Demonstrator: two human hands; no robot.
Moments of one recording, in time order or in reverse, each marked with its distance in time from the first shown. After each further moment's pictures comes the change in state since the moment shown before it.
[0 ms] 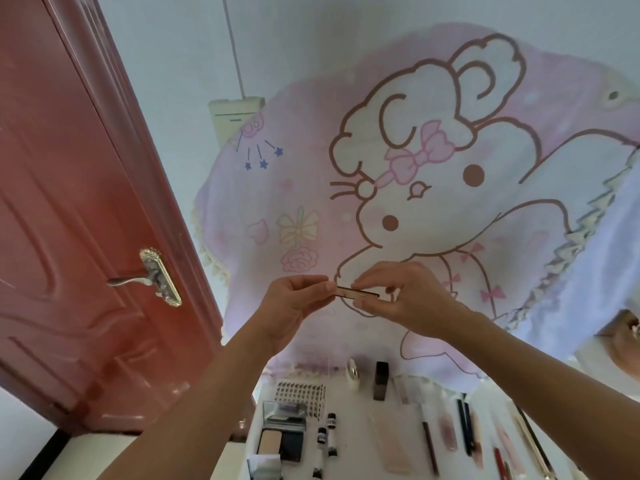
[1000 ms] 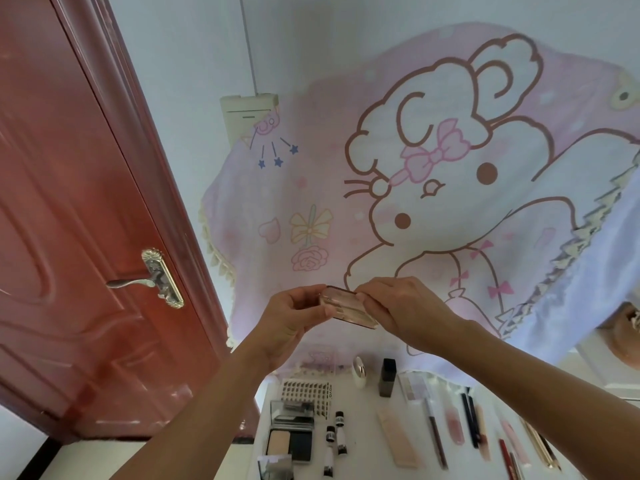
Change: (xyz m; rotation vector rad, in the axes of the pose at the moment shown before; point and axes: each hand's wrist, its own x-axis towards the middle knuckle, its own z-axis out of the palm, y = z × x) left_hand -0.008 -0.015 -0.044 0.037 -0.116 -0.010; right_hand 0.002 -0.025 0.034 -0.324 0.068 -0.192
